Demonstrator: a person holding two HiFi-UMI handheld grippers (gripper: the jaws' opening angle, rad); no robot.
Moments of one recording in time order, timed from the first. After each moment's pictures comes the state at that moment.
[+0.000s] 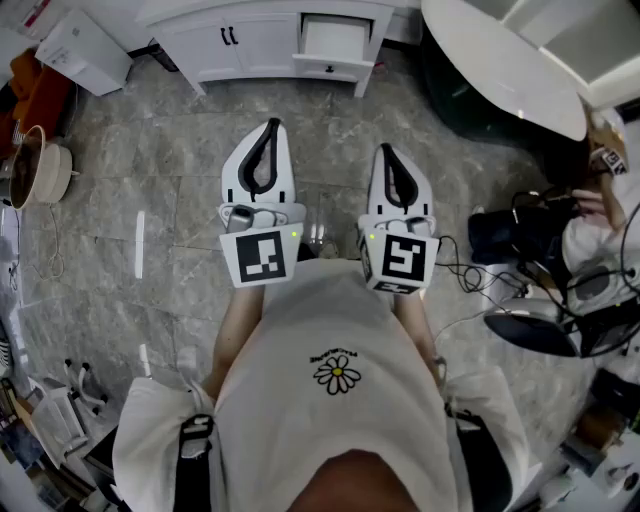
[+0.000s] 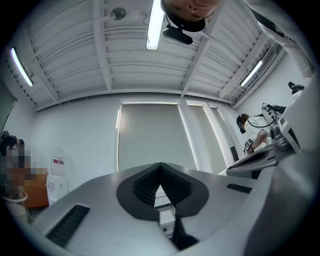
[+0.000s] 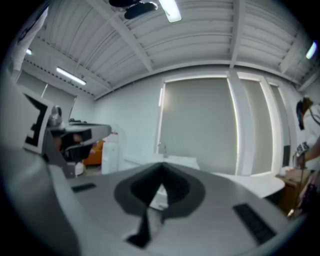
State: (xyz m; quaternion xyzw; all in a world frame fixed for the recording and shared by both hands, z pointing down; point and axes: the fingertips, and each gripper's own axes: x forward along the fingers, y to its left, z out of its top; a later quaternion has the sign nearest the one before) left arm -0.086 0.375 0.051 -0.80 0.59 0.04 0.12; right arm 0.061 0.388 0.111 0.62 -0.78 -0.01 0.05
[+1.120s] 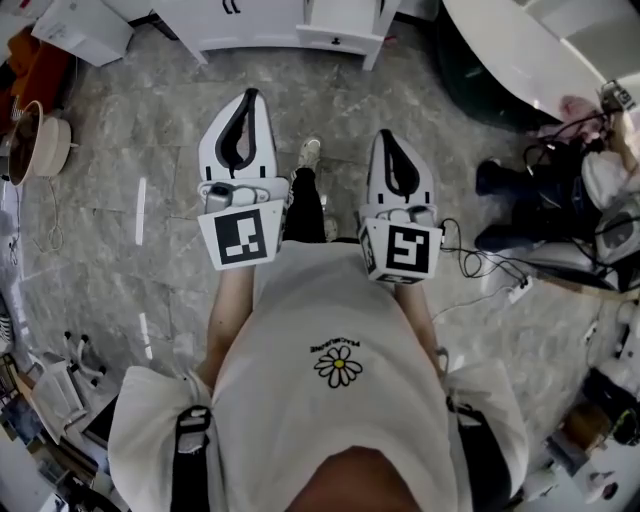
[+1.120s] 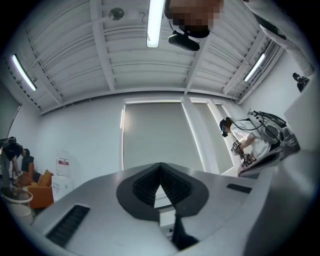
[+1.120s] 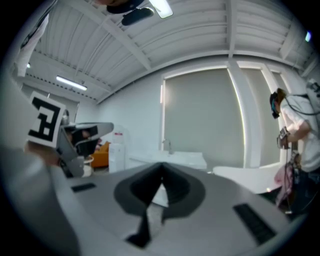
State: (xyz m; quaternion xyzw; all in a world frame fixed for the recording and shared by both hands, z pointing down) left arm -0.100 0.343 0.055 -0.78 0.61 0.04 0.14; right arm 0.062 0.365 0.133 0.59 -0.81 0.01 0.04
